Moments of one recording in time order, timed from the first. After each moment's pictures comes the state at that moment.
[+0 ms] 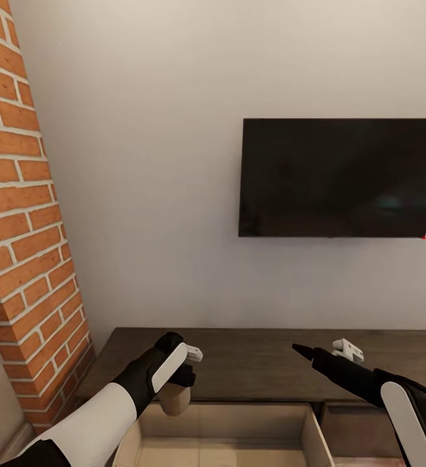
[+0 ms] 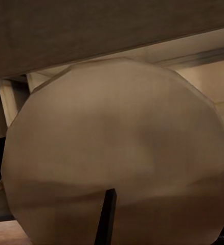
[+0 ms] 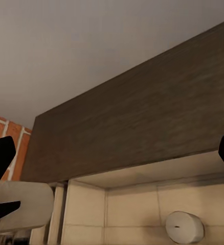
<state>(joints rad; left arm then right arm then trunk) -0.74 -0.11 -0.58 -0.68 0.70 1.02 0.54 -0.20 -0.14 -0.23 -1.58 -0.73 0.95 0.06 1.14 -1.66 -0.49</state>
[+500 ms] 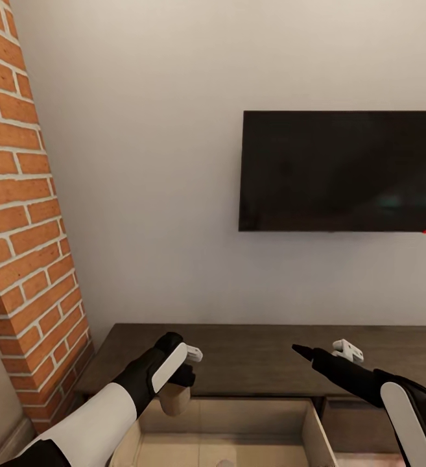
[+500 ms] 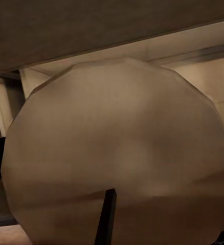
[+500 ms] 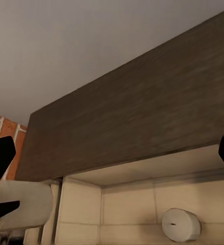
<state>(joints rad) -0.74 -0.11 -0.58 -0.68 0.70 1.03 0.54 -0.20 -0.14 -0.23 -1.58 -0.73 0.95 0.06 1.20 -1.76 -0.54</state>
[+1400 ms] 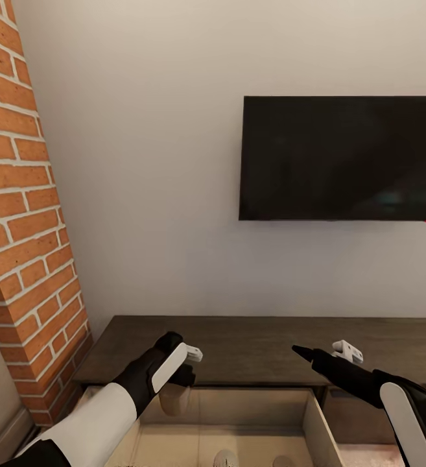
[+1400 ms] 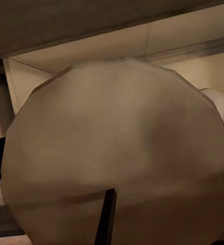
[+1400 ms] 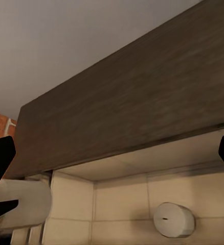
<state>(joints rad) -0.74 -0.11 -0.58 -0.68 0.69 1.03 0.54 -0.20 -0.14 -0.22 -1.57 -0.73 0.95 0.06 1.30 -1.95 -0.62</state>
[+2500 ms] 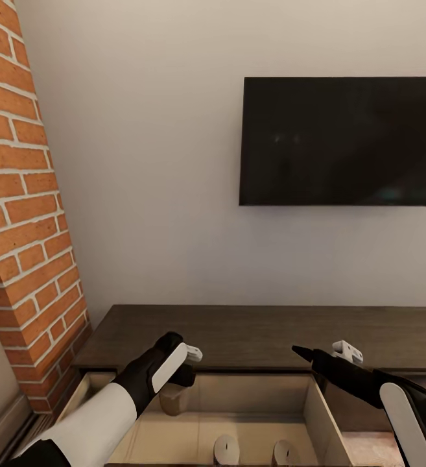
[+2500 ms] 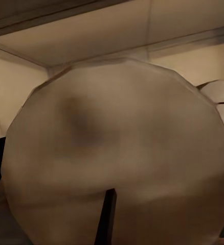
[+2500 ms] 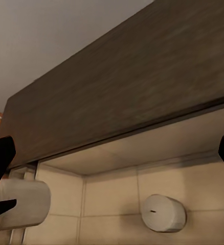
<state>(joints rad) -0.74 -0.11 -0.58 -0.68 0.69 1.02 0.54 -0.20 -0.14 -0.22 -1.57 -0.72 0.95 0.05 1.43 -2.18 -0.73</state>
